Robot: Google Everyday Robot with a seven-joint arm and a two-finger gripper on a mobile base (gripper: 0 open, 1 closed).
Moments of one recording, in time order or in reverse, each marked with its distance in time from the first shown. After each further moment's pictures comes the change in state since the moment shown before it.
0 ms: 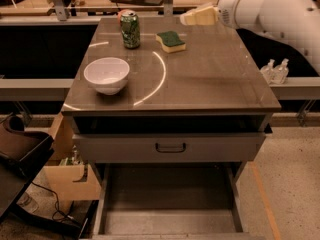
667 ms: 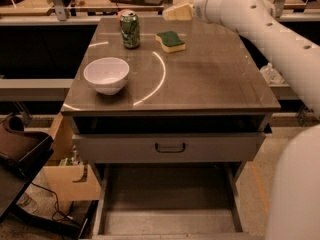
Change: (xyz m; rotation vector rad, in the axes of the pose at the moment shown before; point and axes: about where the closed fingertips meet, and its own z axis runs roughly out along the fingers) arm 0.004 0.007 0.096 0.040 0.017 0.017
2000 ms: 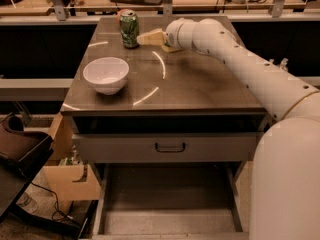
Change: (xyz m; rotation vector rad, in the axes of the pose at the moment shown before) arm 0.066 0.101 0.062 -0.195 0.039 0.194
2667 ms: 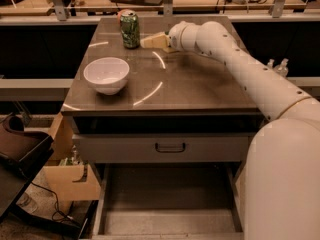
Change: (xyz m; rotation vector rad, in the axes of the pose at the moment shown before) arm 0.019 -0.012 0.012 -0.027 0.008 -0.001
